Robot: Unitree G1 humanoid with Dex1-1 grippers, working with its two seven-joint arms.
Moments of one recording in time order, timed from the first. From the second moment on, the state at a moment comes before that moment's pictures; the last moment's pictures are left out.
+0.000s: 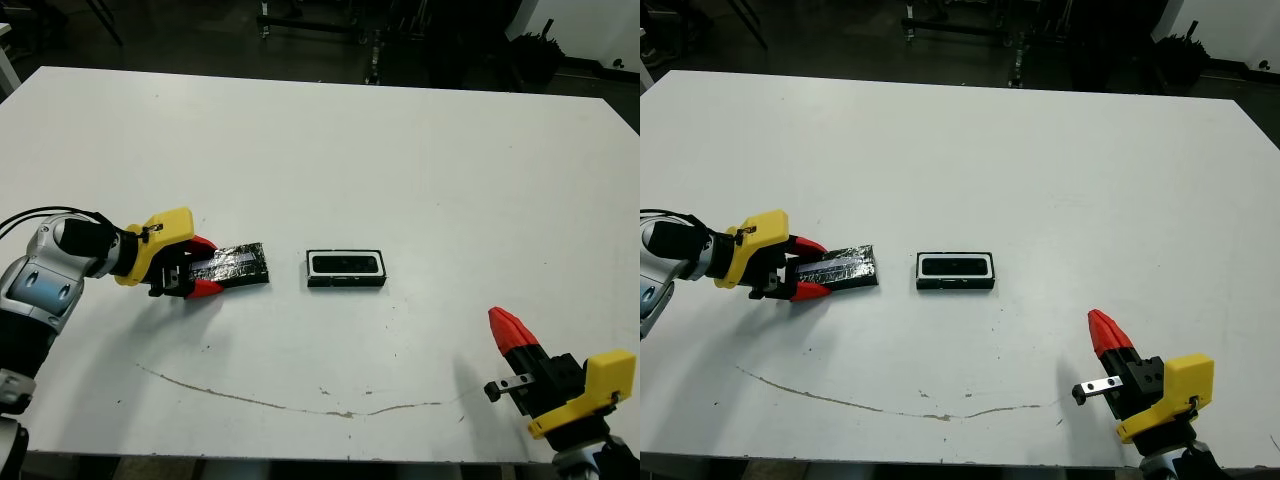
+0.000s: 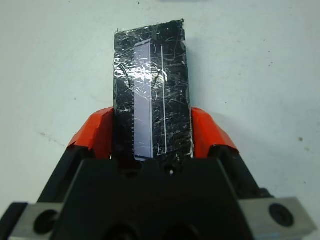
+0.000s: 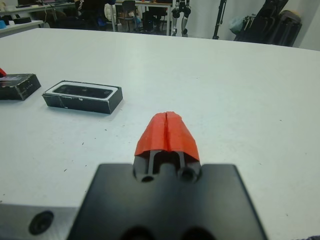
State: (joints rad) left arm -0.53 0.77 -0.25 0.37 -0.05 0.14 -1.25; right arm 0.53 -0.25 -0.15 -0.52 0.31 0.09 0.36
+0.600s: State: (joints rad) left arm -0.52 0.72 -0.18 0.26 -0.11 0.28 -1.14; right arm 0.53 -0.25 -0.15 -0.52 0.31 0.09 0.36
